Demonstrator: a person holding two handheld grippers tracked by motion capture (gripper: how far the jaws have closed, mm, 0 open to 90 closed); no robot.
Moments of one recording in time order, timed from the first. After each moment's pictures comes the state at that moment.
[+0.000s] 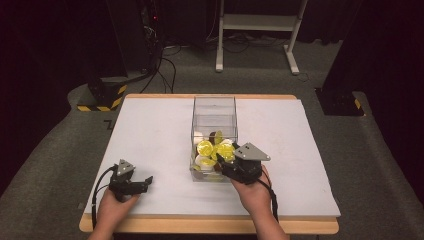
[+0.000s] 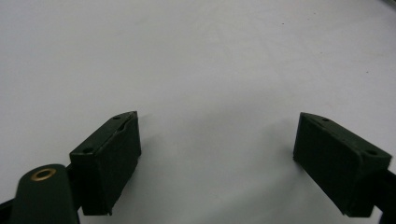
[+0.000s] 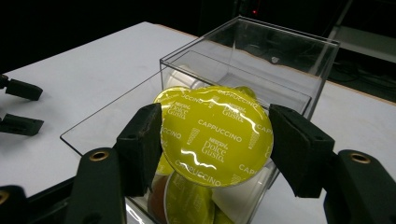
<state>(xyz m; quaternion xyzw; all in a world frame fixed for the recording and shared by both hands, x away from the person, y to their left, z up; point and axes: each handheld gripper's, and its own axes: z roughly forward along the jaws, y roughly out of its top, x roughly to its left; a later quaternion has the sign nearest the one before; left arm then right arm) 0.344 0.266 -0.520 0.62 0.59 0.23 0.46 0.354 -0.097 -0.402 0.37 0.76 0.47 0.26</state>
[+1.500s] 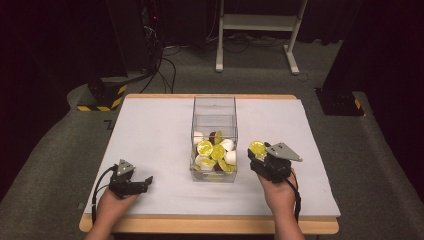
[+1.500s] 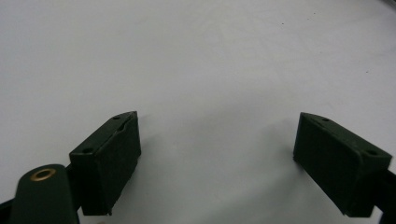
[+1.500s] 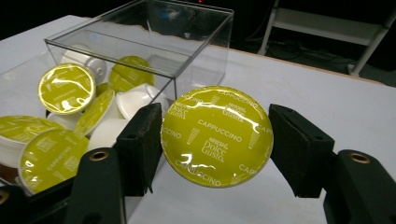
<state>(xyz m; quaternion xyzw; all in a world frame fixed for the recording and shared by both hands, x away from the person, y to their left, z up) 0.344 0.266 -0.520 0.62 0.59 0.23 0.46 0.364 -0.170 -0.413 0.45 0.72 0.43 0.30</state>
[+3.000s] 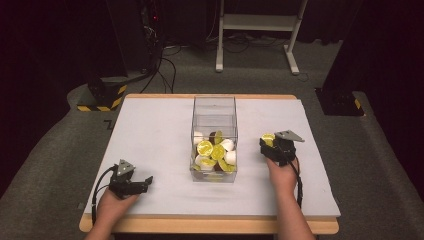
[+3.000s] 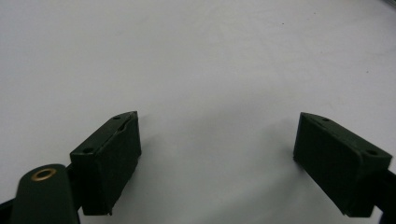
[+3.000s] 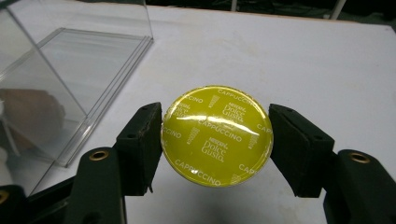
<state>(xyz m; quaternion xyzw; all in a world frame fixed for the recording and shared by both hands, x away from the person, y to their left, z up) 0.343 0.265 -0.520 0.62 0.59 0.23 0.46 0.449 -0.209 -0.466 0.54 0.70 0.38 0.28</state>
